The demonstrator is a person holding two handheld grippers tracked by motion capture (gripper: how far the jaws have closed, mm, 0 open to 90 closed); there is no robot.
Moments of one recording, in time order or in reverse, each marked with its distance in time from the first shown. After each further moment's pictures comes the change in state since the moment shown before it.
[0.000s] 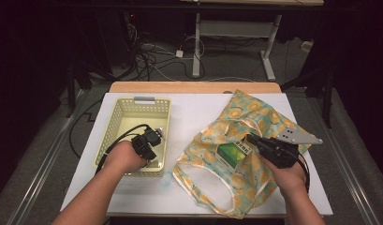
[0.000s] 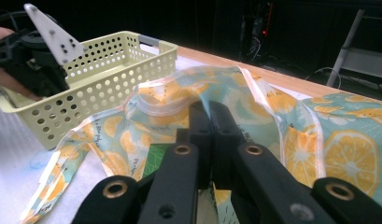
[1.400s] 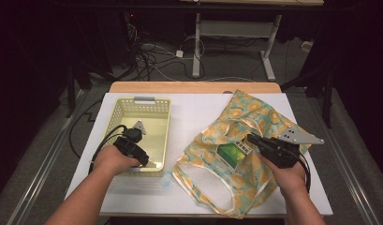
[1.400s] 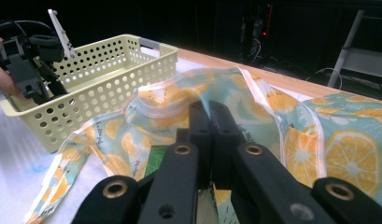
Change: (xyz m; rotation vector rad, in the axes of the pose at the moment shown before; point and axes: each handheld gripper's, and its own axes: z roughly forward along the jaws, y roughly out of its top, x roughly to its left) left arm 0.029 -0.030 0.001 0.087 -0.121 -0.421; right arm -0.001 0.000 -0.002 -0.008 0.004 0.010
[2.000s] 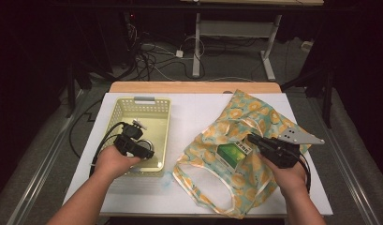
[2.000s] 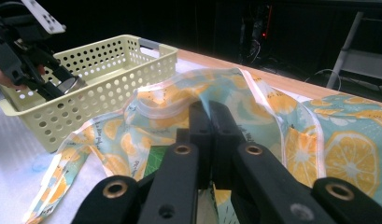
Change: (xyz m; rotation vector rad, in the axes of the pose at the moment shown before) left arm -0.013 -0.016 -0.022 -0.341 -0.024 0.124; right arm 0.000 0.000 -0.001 -0.003 -0.002 -0.006
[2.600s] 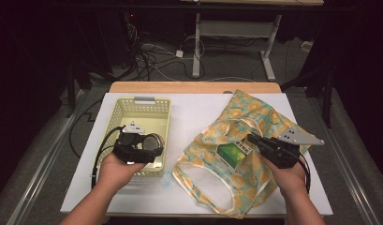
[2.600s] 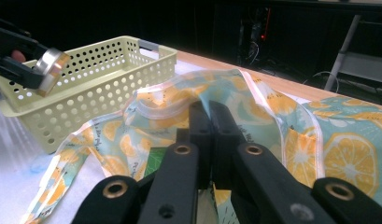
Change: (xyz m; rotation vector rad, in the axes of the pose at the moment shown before) left arm -0.040 -0.022 -0.033 -0.390 -0.097 0.109; right arm 0.002 0.000 0.000 -0.006 -0.006 -0.003
